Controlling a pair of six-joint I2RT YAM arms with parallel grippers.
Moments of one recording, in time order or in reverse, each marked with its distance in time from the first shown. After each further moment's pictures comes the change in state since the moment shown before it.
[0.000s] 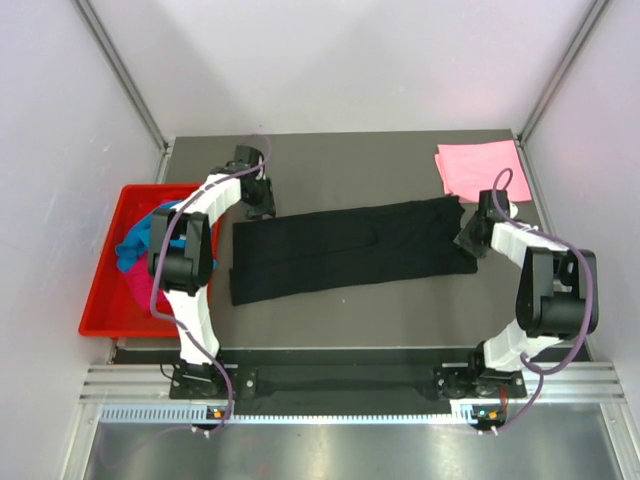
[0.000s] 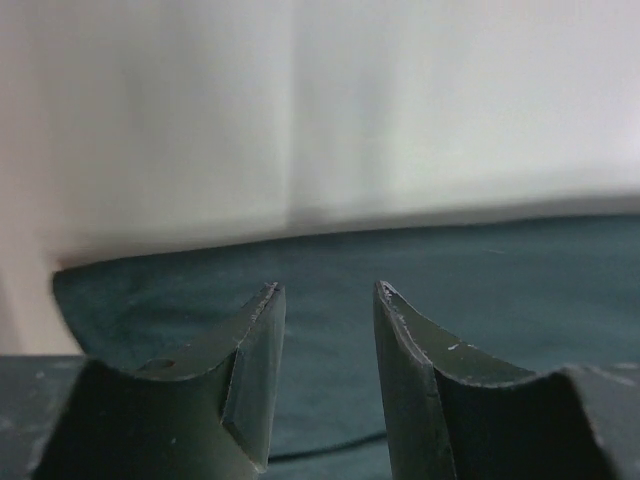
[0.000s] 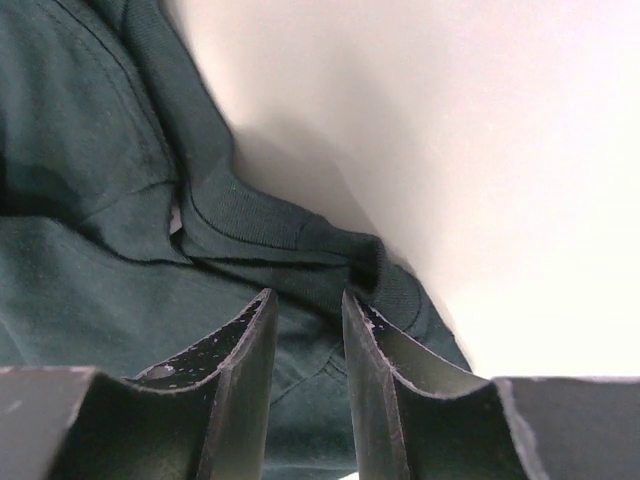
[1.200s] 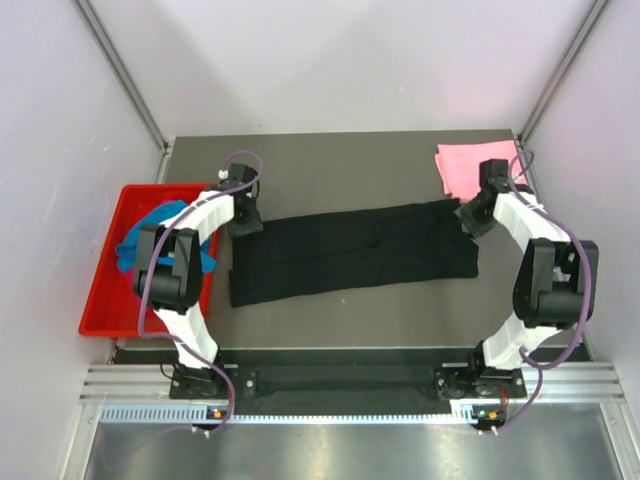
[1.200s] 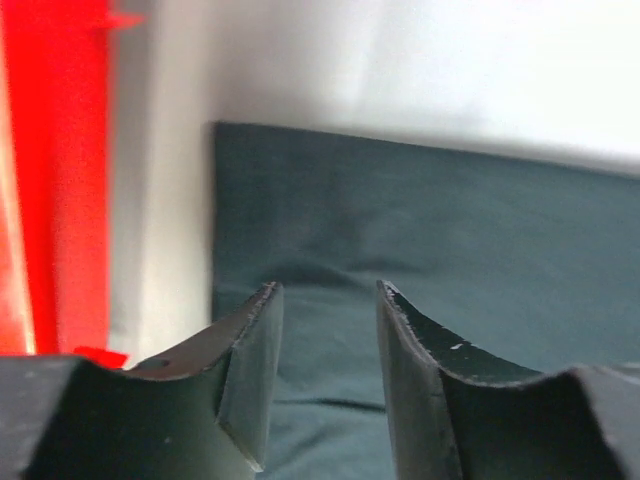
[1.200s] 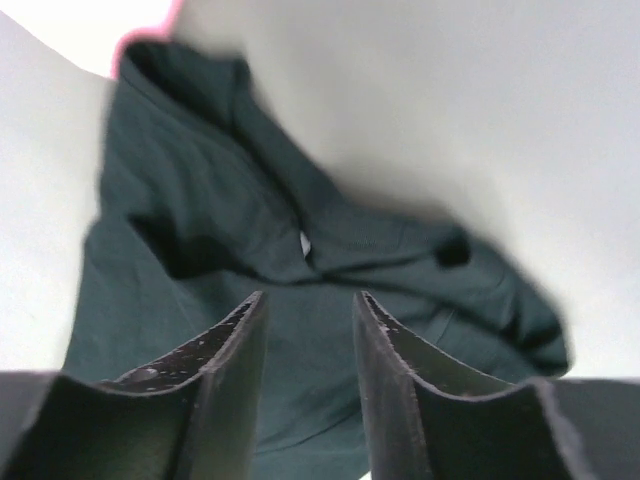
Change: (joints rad) left arm -0.002 -0.122 -0.252 -0.025 -0.268 -0.112; right arm 0.021 0.040 0.308 -0.325 0.066 0.321
